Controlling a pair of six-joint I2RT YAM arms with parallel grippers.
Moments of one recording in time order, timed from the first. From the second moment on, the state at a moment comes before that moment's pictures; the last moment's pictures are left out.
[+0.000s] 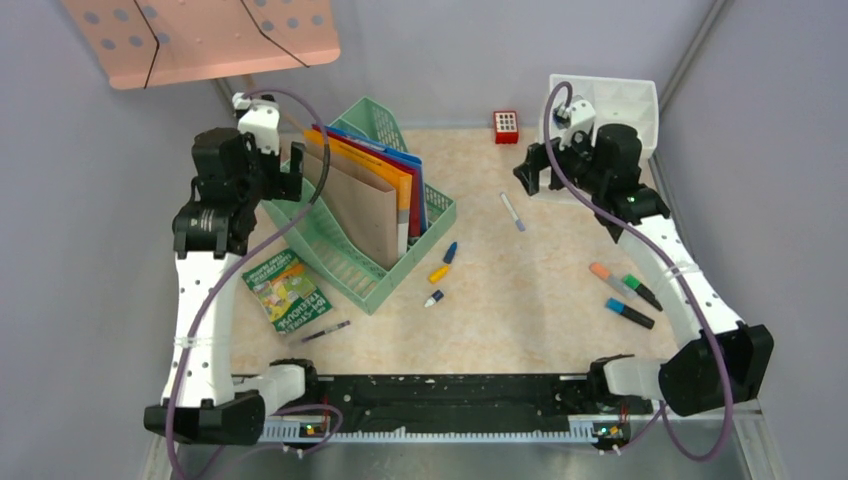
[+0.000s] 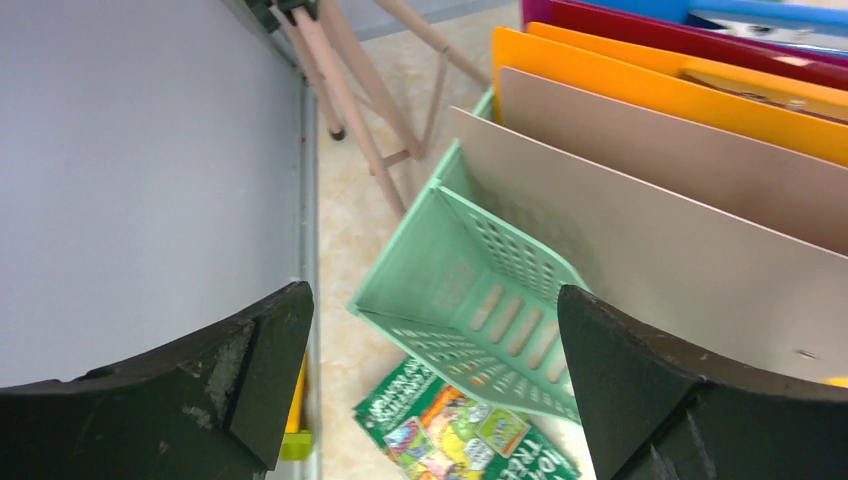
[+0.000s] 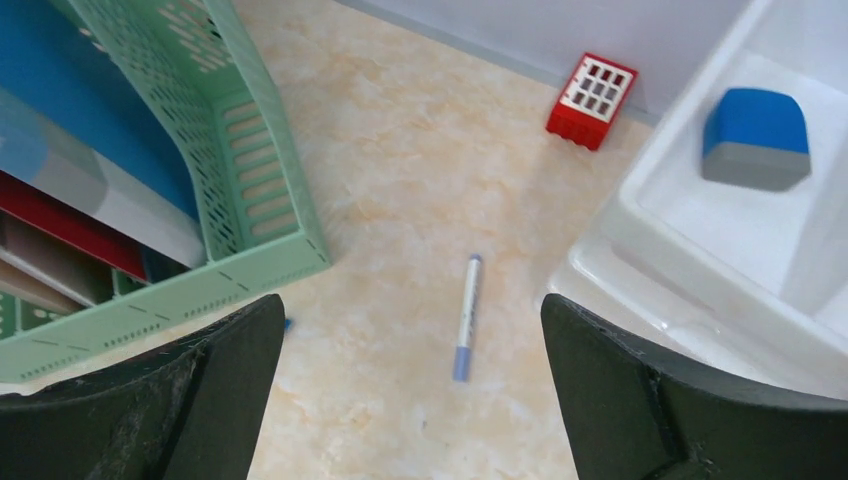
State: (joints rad) left arm -0.02 1.16 1.53 -0.78 -0.07 0.24; right arm 0.22 1.27 1.20 -0.22 -0.33 -0.06
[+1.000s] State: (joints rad) left arm -0.02 0.80 1.19 -0.91 -0.02 0.26; right arm 0.18 1.21 1.06 -0.60 -0.54 -0.29
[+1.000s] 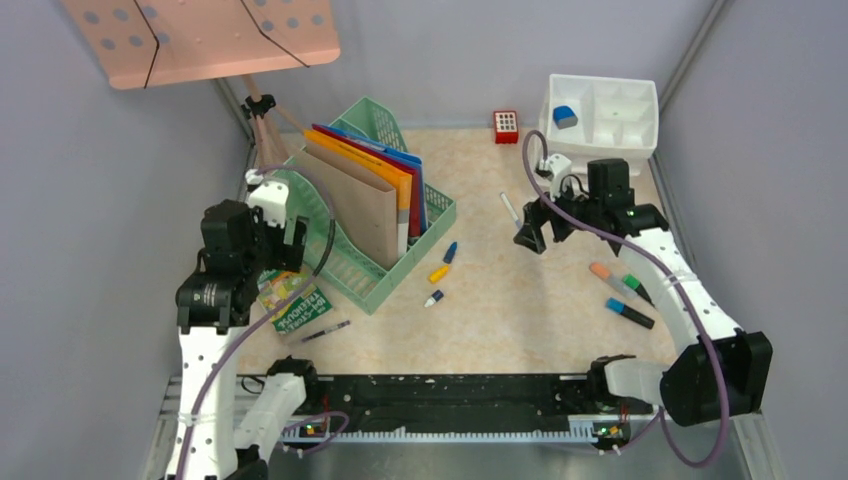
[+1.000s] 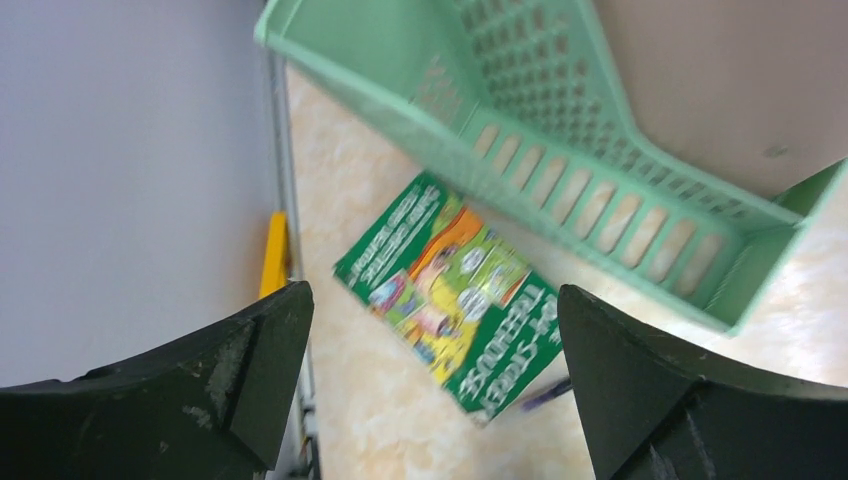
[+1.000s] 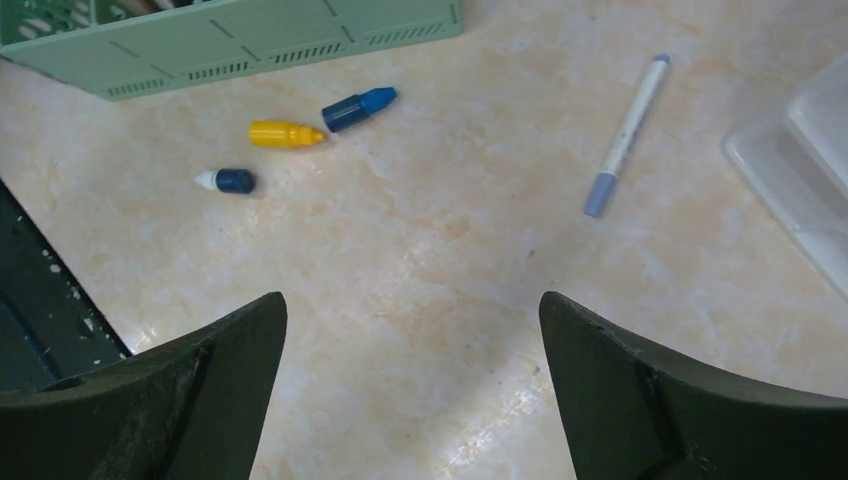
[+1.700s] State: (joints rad) left arm -0.01 0.70 0.86 -0.93 -0.32 0.22; right arm 0.76 1.35 1.16 -0.45 -0.57 -0.32
